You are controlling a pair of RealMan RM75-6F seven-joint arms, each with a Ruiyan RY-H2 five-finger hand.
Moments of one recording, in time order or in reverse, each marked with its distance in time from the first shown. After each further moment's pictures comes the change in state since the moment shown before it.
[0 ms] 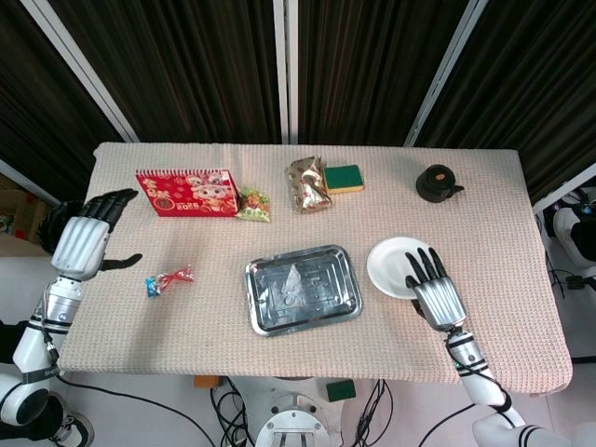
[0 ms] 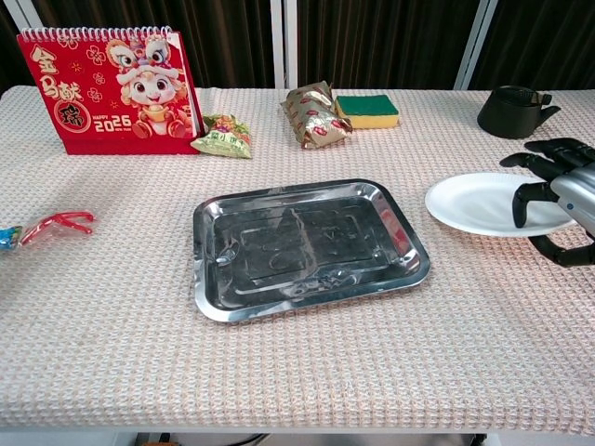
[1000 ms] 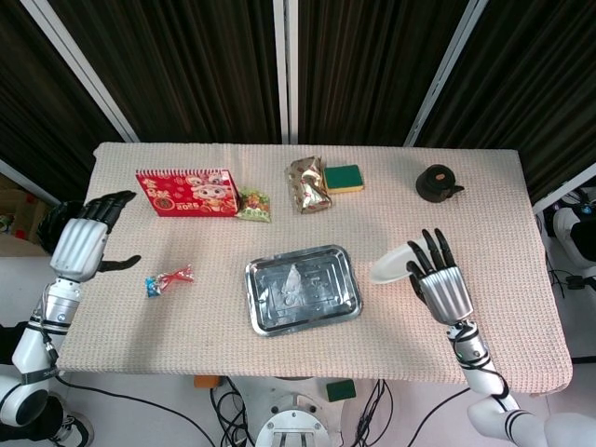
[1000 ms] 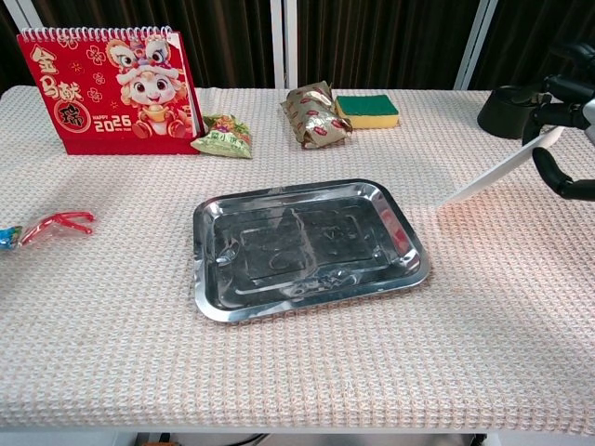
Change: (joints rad) left arm 0.010 -0.004 0.003 0.013 -0.003 0.000 -0.023; right arm 0.051 -0.109 0.052 0.251 -0.114 0.299 0.141
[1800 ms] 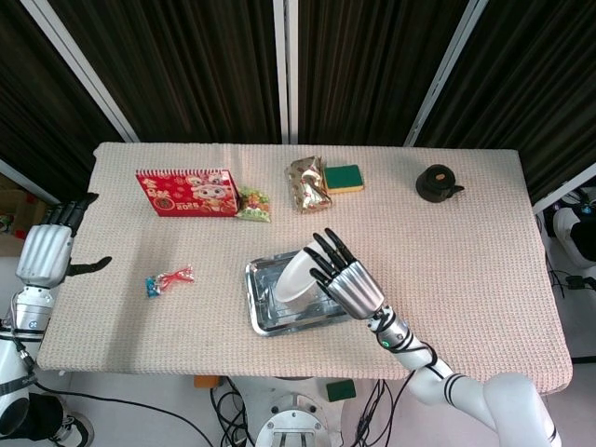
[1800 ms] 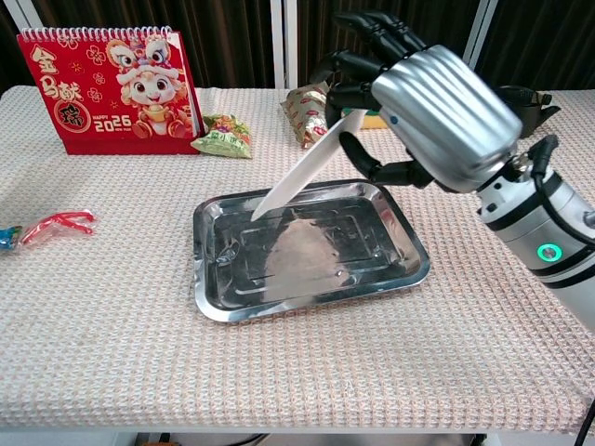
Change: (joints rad) left arm 0.068 0.005 0.006 0.088 -0.030 0.042 -0.081; right arm 0.288 -0.206 0.020 0.011 -0.120 -0.068 0.003
